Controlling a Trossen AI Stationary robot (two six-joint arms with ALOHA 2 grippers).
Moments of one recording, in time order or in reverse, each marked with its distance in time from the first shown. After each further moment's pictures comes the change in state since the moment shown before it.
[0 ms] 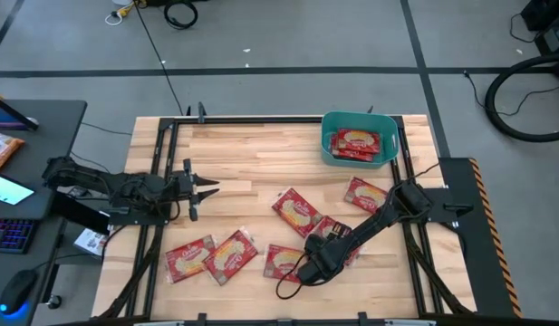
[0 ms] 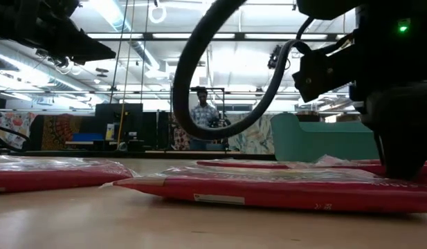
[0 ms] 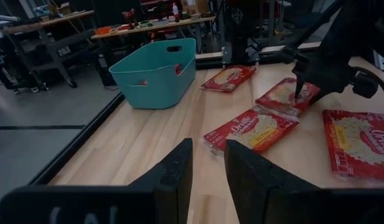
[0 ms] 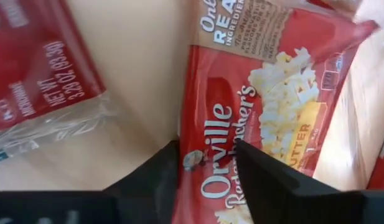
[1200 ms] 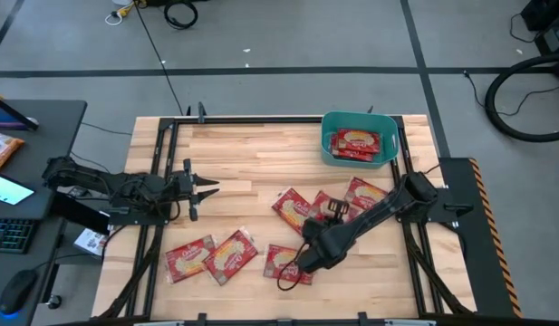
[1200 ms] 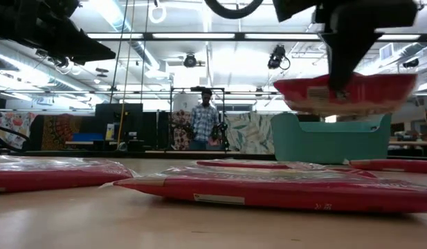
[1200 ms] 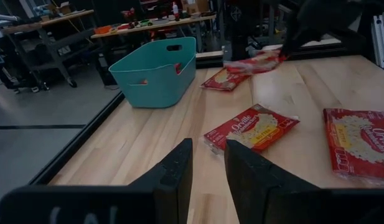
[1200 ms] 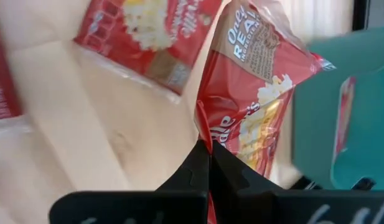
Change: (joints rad) left arm 0.000 0.000 0.000 -0.003 0.000 0.002; right arm -0.057 -0.114 0.207 -0.372 0.283 -0.218
